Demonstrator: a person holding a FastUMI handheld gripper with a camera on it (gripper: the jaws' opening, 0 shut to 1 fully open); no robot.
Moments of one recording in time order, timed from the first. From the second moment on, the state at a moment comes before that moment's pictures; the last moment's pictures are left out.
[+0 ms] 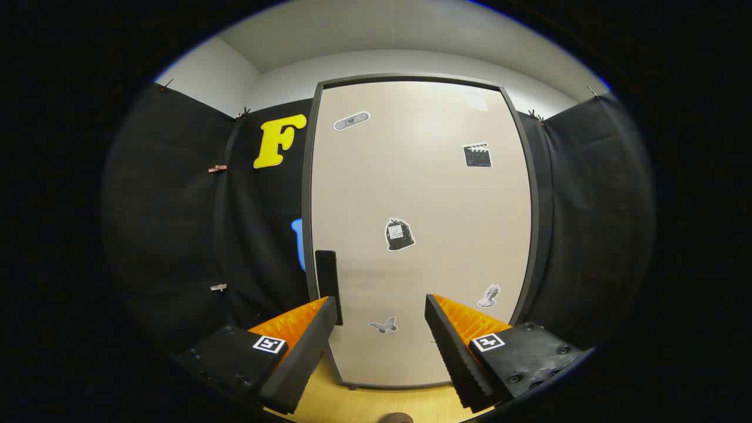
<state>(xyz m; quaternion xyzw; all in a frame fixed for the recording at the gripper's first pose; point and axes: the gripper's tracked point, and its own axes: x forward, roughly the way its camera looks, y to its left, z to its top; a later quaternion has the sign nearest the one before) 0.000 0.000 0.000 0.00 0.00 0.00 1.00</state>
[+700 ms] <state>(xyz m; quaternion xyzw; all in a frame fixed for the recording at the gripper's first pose) 0.008 0.005 0.001 0.00 0.00 0.01 1.00</state>
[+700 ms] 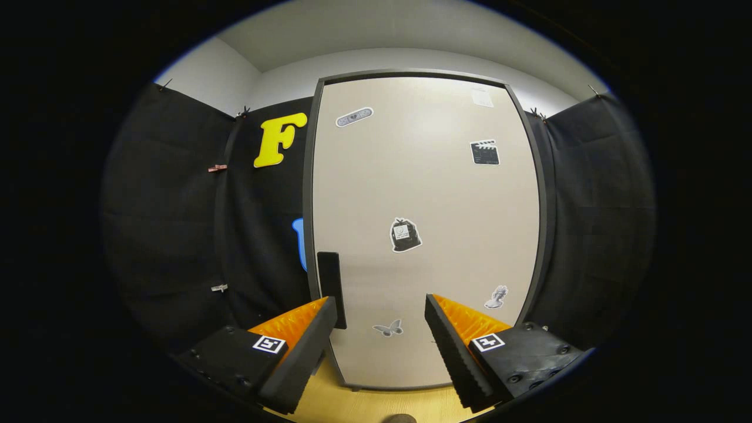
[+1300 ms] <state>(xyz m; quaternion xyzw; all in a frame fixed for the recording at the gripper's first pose) 0.059 0.064 -0.029 0.00 0.02 0.03 1.00</state>
